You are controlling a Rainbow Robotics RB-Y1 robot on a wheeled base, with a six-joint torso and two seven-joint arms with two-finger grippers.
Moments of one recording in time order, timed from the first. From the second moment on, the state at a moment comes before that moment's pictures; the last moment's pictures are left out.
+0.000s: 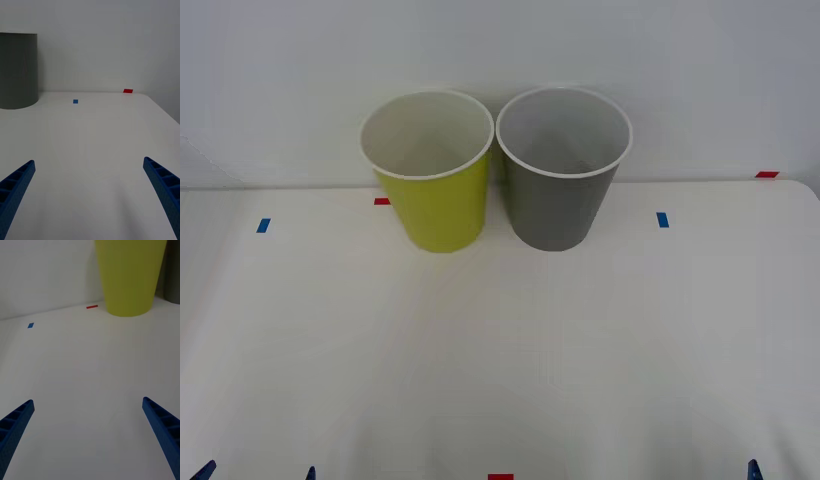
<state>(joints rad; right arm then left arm) 1.13 -0.23 0.08 -1.94 -0.02 -0.74 1.41 1.25 0.23 -0.12 -2.18 -0.22 -0.44 -1.34</state>
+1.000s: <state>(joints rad) 1.13 -0.23 0.08 -1.94 -0.02 -0.74 1.41 1.25 0.23 -0.12 -2.18 -0.22 -0.44 -1.34</state>
